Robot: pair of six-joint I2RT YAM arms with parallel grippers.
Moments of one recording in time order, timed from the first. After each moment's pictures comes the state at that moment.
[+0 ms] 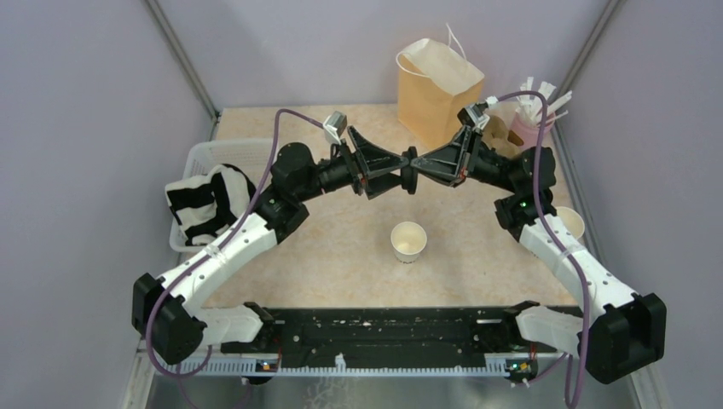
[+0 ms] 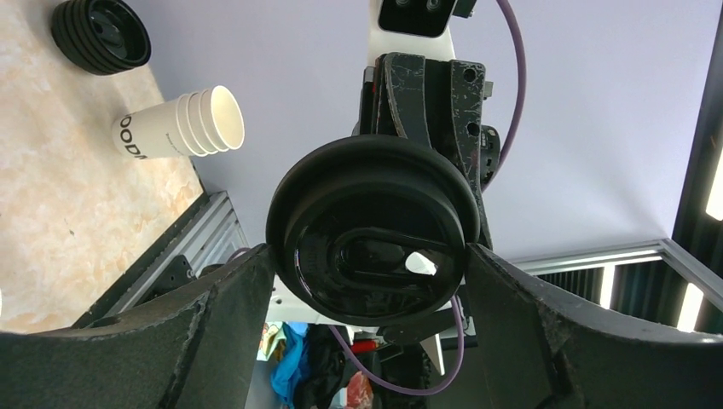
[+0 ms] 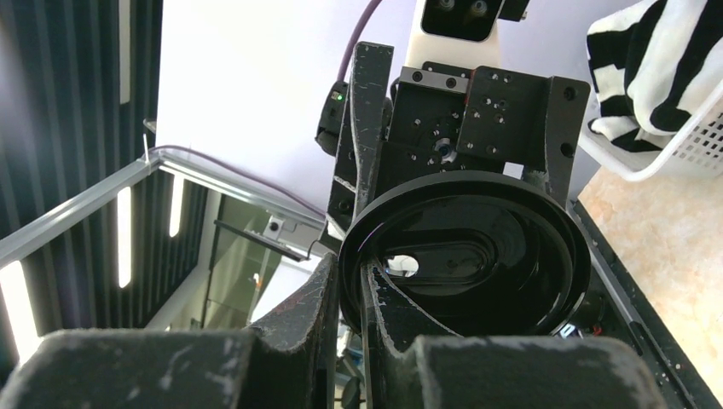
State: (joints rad) left arm -0.67 1.22 1.06 0.26 0.53 -1.42; right arm 0.38 1.12 0.91 0.66 -0.91 1.63
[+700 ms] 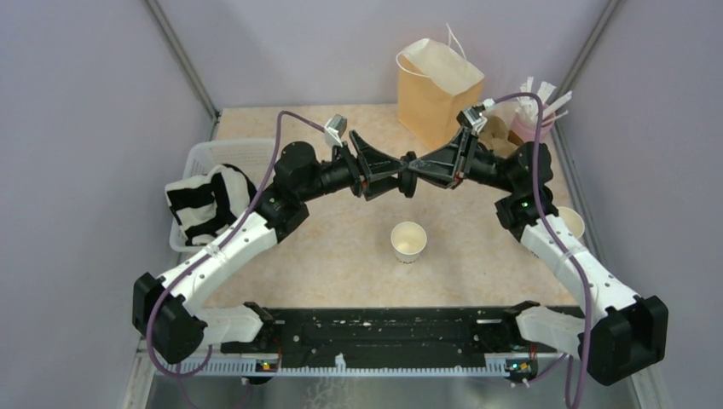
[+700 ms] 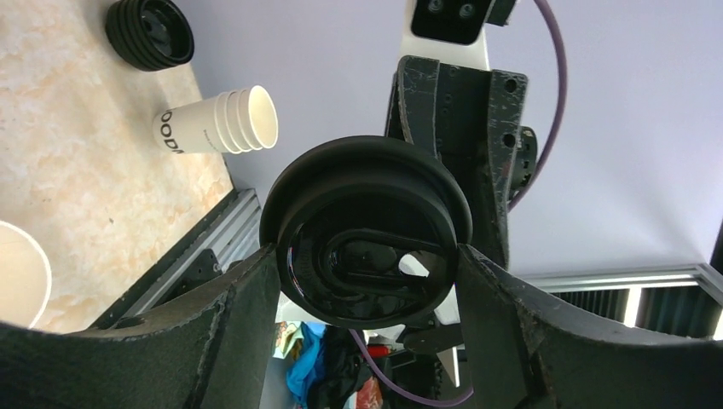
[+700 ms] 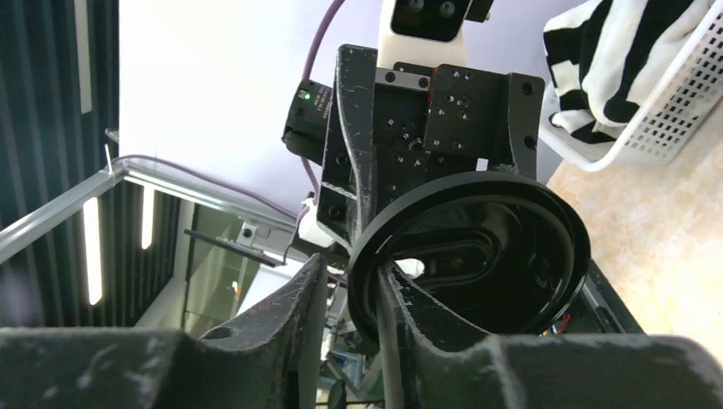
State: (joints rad) left arm -0.67 1.23 1.07 0.19 0.51 -1.38; right arm 0.38 1.11 0.92 0.52 -0.91 1.52
